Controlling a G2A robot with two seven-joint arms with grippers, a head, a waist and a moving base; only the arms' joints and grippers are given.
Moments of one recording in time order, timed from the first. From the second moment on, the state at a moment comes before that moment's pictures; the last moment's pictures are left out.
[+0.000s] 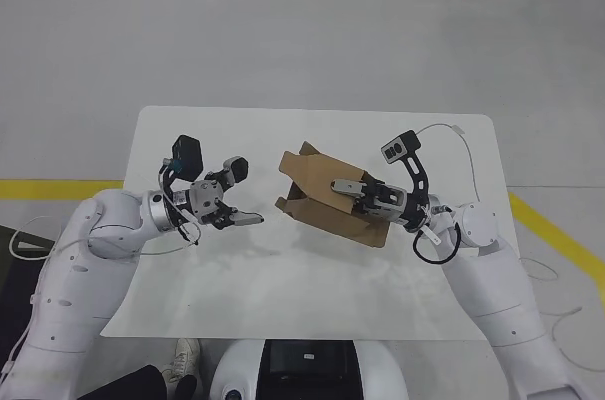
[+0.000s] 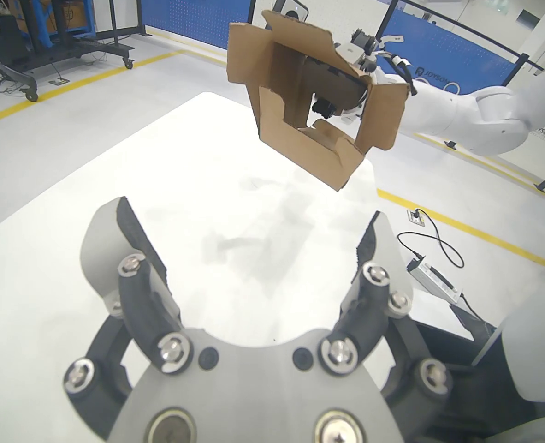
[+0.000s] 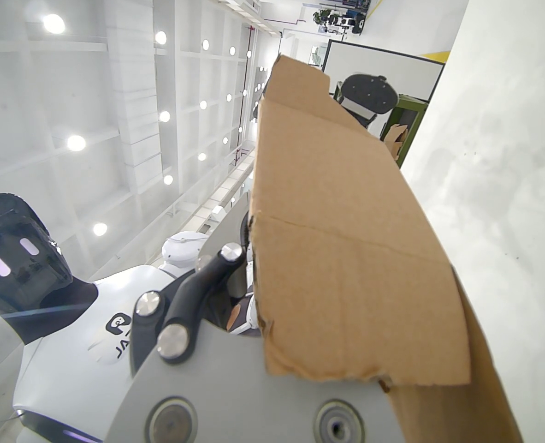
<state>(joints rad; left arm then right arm) 1.03 -0.98 -1.31 -1.55 0.51 -1.01 -0.46 -0.95 -1.20 1.17 -1.43 0.66 -0.27 1.08</state>
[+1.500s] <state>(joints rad) 1.05 -0.94 -1.09 -1.60 1.30 -1.01 0.34 -0.99 -1.19 1.16 -1.48 0.58 -0.25 1.10</state>
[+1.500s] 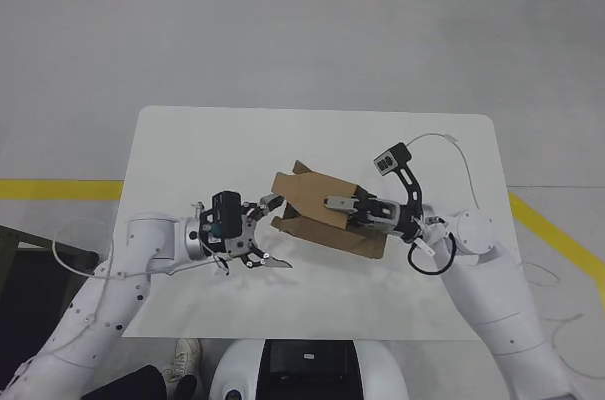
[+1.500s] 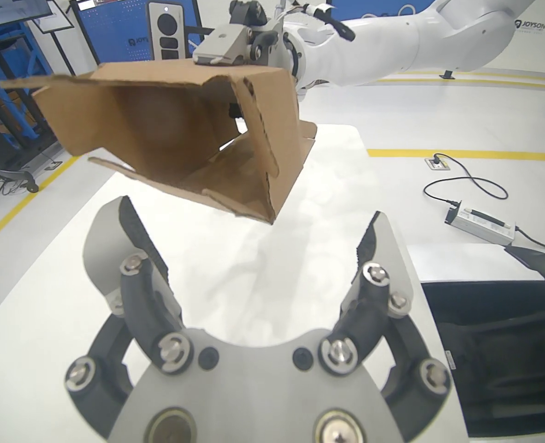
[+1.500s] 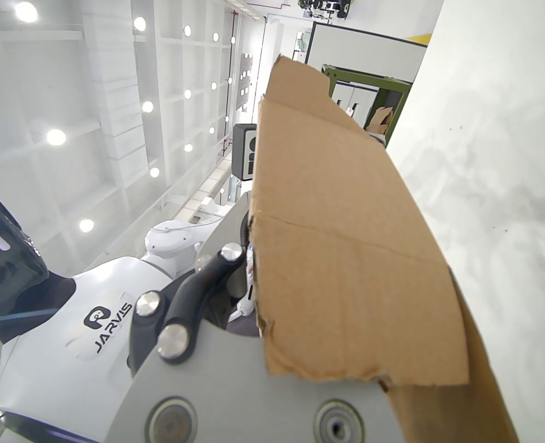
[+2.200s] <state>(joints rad) 0.97 -0.86 -0.95 -1.61 1.21 -1.01 0.41 -0.97 -1.20 1.13 -1.48 0.60 -0.25 1.13</state>
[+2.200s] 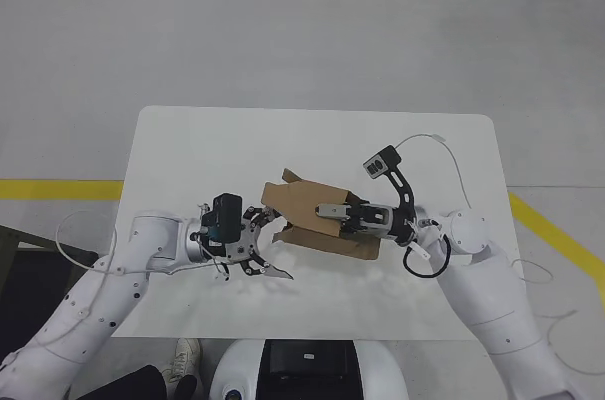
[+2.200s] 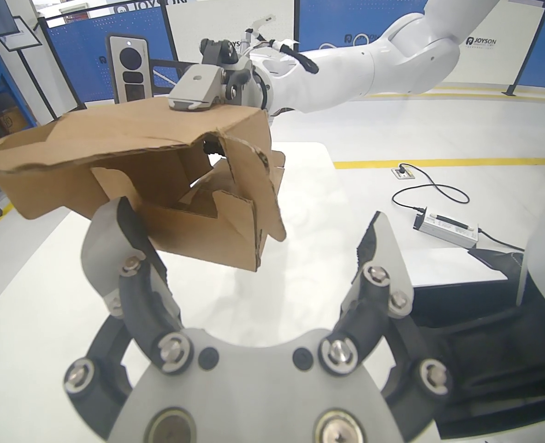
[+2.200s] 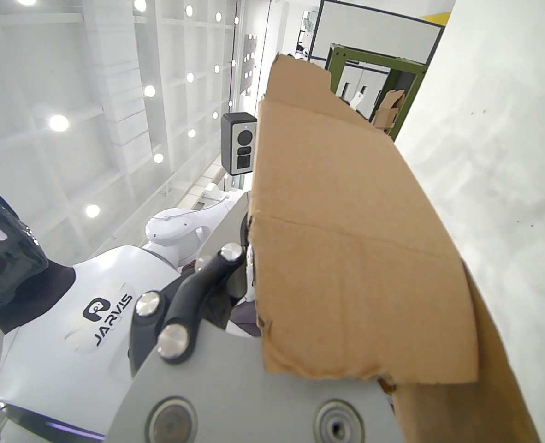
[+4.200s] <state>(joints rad) 0.78 -0.74 -0.66 -1.54 1.04 -1.01 0.59 -0.95 -1.21 1.09 -1.46 0.69 -0.25 1.24</state>
